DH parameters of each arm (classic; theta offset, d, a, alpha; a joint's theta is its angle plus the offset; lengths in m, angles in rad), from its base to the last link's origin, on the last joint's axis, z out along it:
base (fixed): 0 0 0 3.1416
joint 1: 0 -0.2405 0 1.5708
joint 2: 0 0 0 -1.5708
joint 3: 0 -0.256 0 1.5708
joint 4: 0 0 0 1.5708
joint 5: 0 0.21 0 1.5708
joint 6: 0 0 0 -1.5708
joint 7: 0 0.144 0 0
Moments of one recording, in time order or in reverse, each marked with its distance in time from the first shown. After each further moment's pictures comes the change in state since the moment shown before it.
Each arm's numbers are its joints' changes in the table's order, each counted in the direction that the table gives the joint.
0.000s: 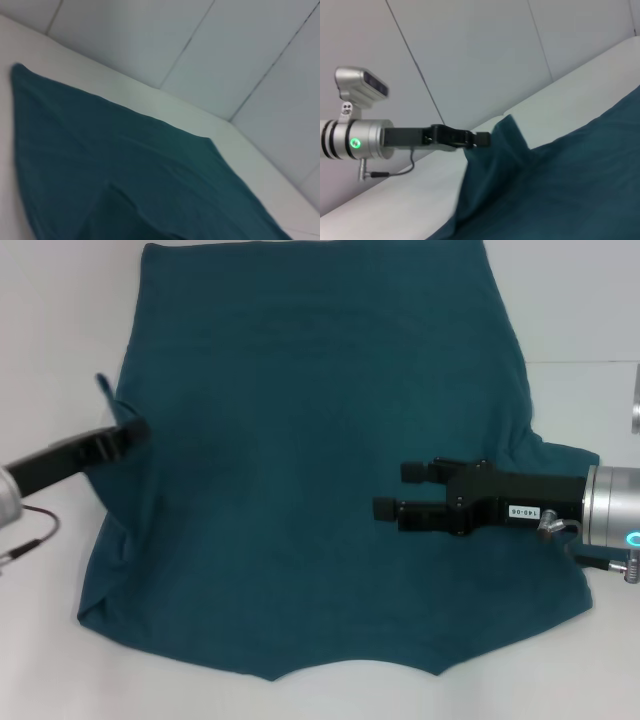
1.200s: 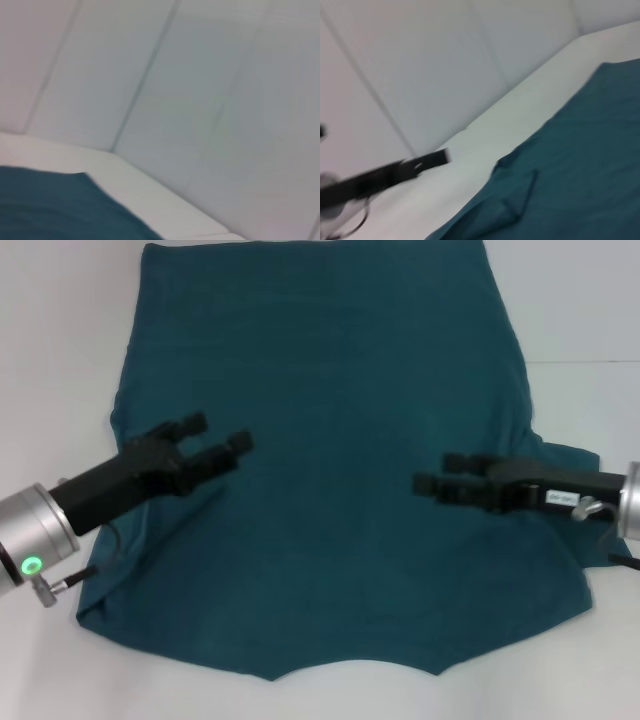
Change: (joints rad) left arm -0.010 -0.004 0.003 -0.207 -0.175 -0.237 0.509; right arm 0.039 -0.023 -0.057 -0.007 0.010 -0.024 0.128
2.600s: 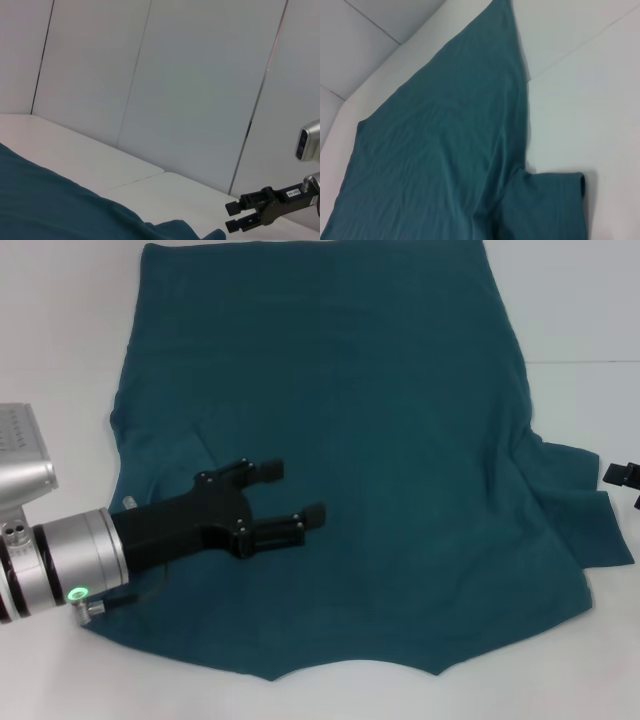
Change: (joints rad) left arm 0.014 0.003 -0.216 0.007 0.033 -0.039 0.097; right arm 0.145 -0.097 -0.184 -0.030 -0.146 -0.232 0.537
